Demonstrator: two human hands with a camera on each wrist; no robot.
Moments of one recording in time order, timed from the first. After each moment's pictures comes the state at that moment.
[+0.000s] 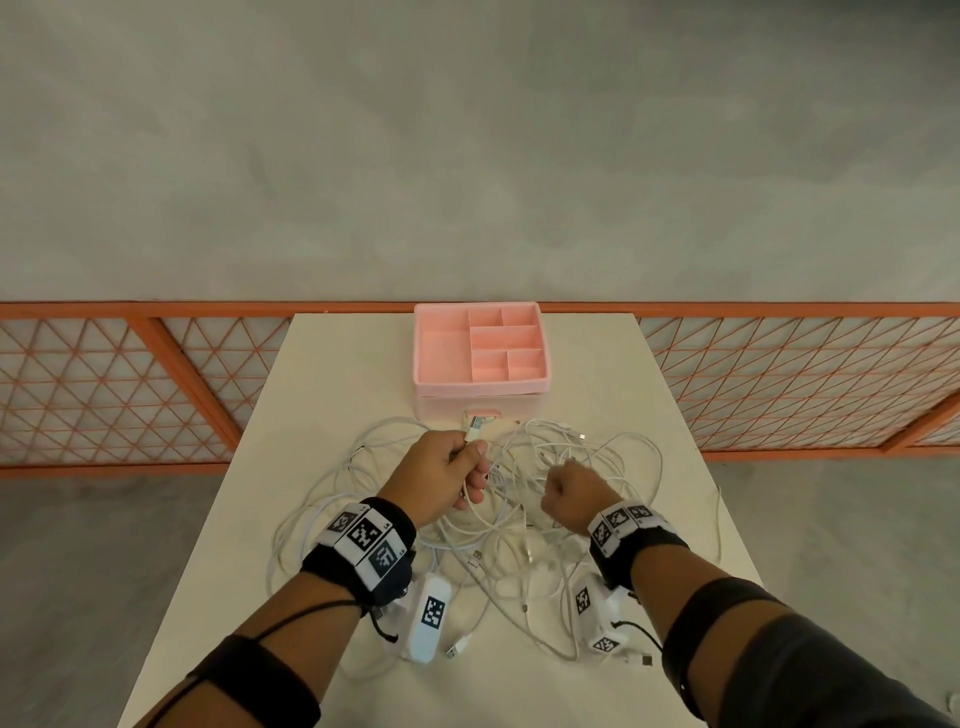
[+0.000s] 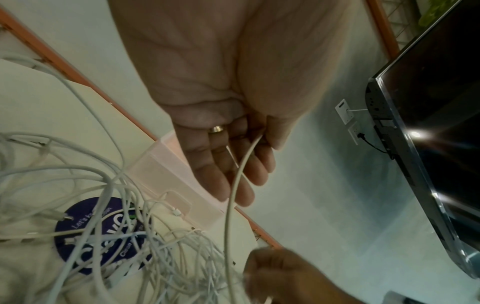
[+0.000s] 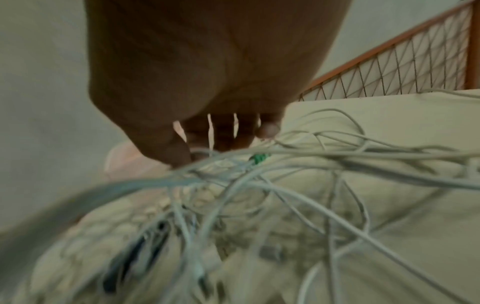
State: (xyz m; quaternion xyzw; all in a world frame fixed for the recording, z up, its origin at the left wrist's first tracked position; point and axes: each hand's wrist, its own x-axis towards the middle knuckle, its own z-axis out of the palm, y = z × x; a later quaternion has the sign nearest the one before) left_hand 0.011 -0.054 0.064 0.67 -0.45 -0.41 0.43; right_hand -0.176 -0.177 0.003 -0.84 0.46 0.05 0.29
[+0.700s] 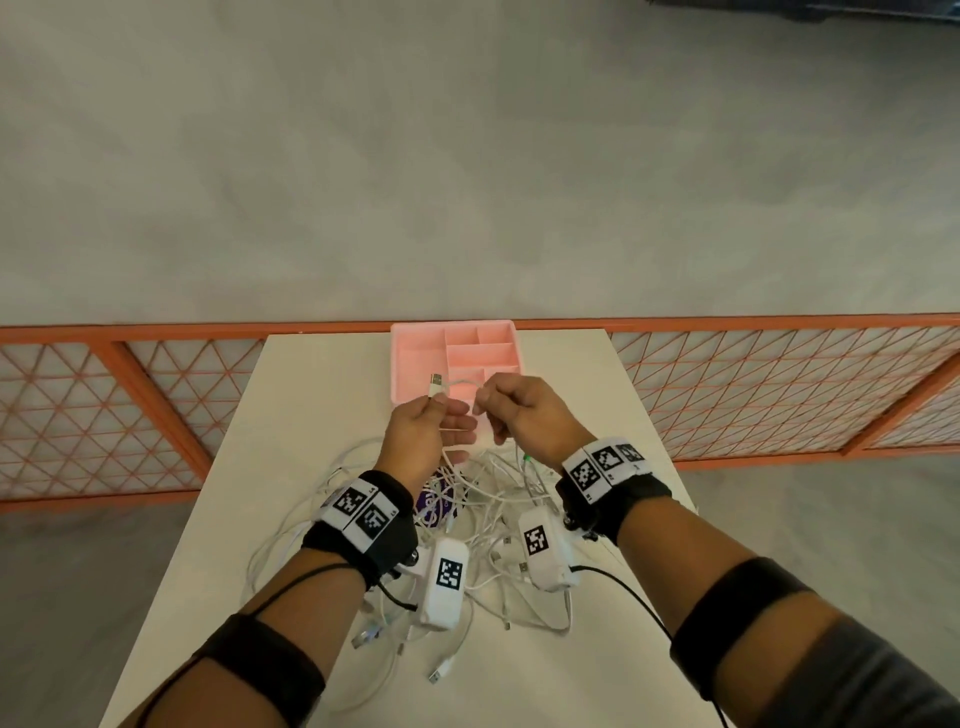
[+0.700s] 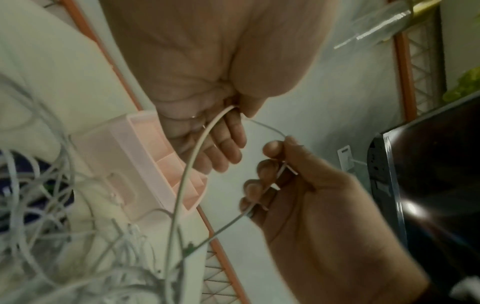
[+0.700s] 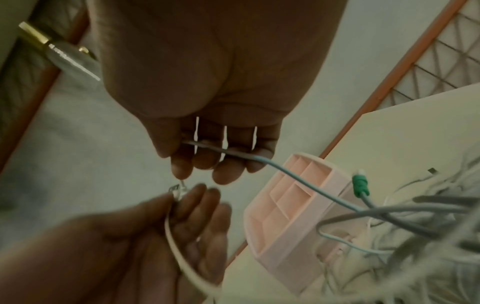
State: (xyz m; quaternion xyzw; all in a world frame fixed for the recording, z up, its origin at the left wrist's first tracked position) left_hand 0.006 -0.091 0.103 0.61 -0.25 -0.44 0.61; right_hand -0.124 -0.185 0.115 -0.76 0.30 -0.25 0.51
